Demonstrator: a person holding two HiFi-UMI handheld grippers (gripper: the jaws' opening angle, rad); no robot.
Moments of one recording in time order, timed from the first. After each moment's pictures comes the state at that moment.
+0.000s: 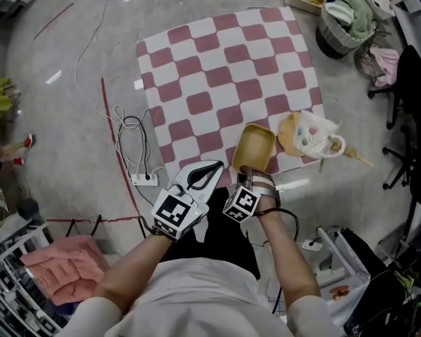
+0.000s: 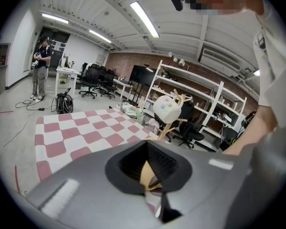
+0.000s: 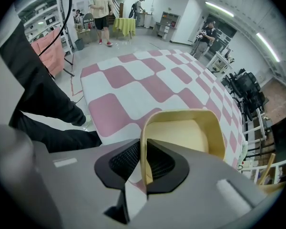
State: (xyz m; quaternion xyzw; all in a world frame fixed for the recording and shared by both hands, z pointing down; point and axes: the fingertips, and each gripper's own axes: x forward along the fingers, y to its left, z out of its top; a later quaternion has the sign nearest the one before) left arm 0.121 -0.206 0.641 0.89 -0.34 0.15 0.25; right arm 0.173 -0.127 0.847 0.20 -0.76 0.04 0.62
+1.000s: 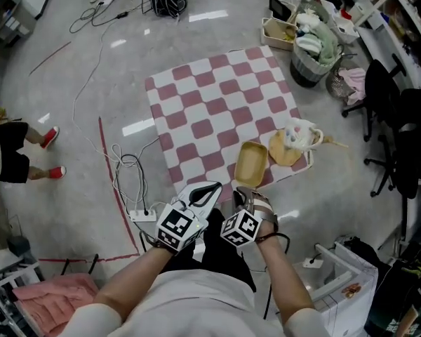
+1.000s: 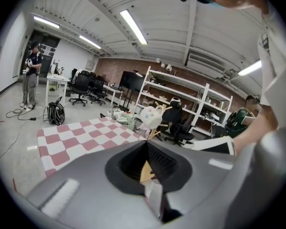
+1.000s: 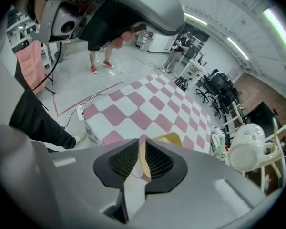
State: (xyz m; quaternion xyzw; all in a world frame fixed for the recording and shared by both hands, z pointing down) left arm 0.081 -0.158 0.592 0.92 -0.29 0.14 0.22; right arm 0.133 -0.121 0.714 0.33 -0.75 0.03 0.57
